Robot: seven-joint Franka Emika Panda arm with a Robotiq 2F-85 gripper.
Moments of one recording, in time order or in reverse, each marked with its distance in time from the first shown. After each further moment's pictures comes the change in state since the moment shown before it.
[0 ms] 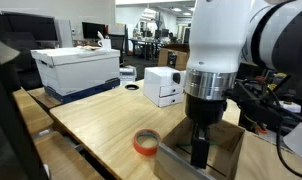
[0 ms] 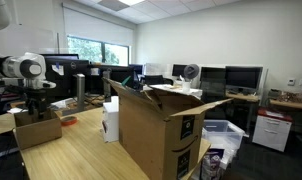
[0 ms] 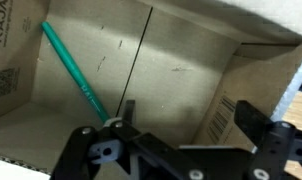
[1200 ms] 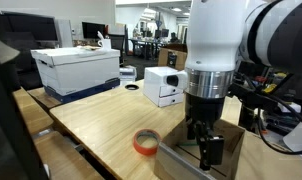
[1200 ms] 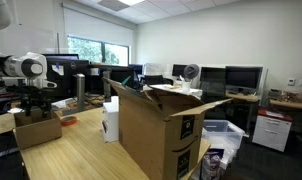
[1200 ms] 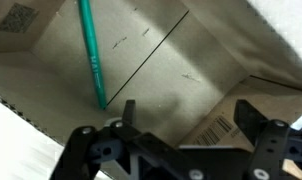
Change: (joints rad) arm -0.012 -0.002 0.002 0.013 -0.004 -0.047 -0.390
